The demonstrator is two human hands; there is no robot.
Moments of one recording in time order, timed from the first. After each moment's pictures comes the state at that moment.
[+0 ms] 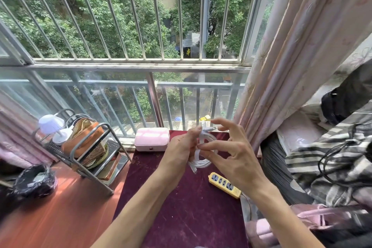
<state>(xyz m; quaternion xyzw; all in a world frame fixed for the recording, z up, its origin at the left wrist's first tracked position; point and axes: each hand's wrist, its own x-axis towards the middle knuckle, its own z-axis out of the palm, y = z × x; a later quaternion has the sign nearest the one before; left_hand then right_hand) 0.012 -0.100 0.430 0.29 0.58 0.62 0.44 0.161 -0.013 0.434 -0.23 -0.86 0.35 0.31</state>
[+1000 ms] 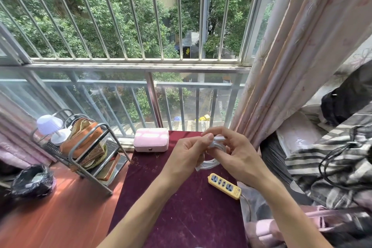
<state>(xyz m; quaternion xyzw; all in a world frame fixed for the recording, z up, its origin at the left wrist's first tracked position) 0.023 -0.101 0.442 0.42 0.57 0.59 0.39 0.157 0.005 0.439 -0.20 -0.78 0.55 0.23</state>
